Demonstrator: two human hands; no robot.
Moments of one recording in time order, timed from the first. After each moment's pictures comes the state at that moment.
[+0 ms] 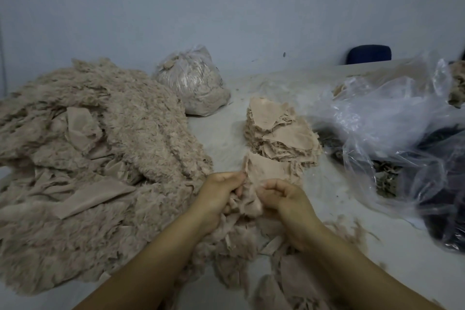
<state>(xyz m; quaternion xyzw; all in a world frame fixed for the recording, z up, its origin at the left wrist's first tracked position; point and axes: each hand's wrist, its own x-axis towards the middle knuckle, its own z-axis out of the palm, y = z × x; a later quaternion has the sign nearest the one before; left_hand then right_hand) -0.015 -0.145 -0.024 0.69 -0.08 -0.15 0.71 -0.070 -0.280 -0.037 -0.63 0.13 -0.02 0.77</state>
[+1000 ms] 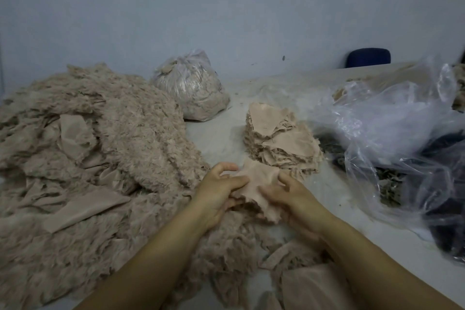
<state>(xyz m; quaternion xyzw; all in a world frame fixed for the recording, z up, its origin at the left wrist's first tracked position) 0.003 -0.154 -0.012 0.62 0.00 -0.18 0.77 -0.050 -0.310 -0.031 -0.57 0.01 0.07 0.82</state>
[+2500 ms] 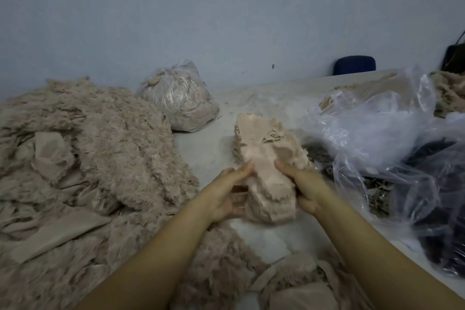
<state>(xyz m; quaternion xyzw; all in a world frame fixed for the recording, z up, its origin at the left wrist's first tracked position) 0.041 -0.191 -0.011 0.61 -0.01 -0.34 0.71 -0.001 -0.360 -0.014 -0.48 0.16 -0.04 0.86</state>
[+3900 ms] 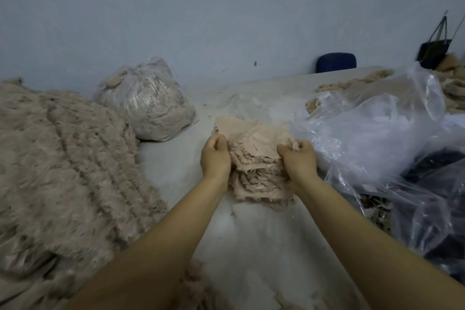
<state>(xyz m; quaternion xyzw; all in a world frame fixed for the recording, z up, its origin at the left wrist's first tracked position) 0.147 -0.281 -0.011 0.72 0.00 0.04 0.69 0.095 -0.417 -0.014 -0.67 0.29 -0.26 0.64</state>
